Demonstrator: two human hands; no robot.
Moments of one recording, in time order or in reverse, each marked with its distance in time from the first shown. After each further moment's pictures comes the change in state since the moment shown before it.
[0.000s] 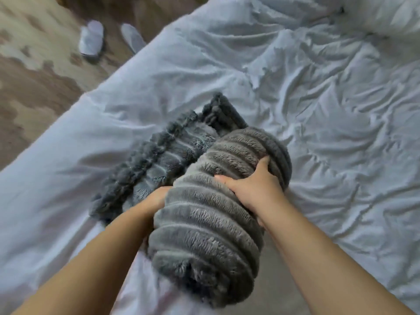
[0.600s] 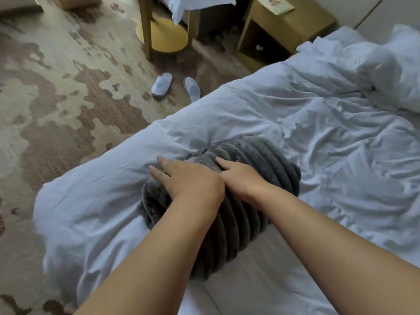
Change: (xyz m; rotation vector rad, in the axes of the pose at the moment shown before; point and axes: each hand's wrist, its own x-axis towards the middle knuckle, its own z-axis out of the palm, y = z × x) left_hand -0.089 0.062 0.024 0.889 0.829 -0.071; right_hand -0.027 -0.076 0.015 -0.169 -0.284 -0.688
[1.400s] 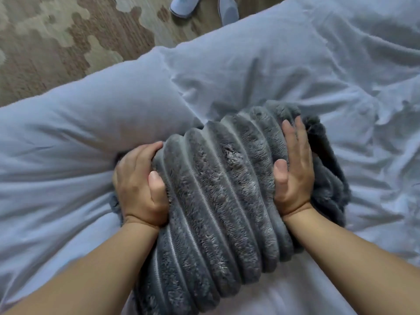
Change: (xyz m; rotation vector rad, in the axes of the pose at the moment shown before) left_hand 0.164 -0.066 0.156 -0.693 0.695 0.270; right_hand 0.159 0.137 0.034 -0.173 0.636 -0.630
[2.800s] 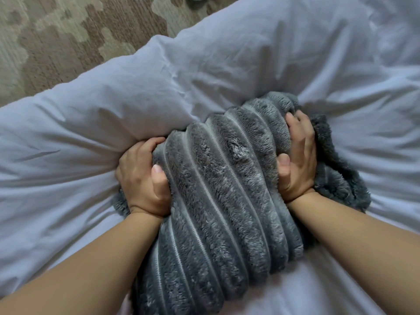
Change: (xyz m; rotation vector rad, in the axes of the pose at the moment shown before) left_hand 0.020 -0.005 0.030 0.126 -0.002 -0.063; right_hand 0.019 0.052 0.054 0.073 -0.003 -0.055
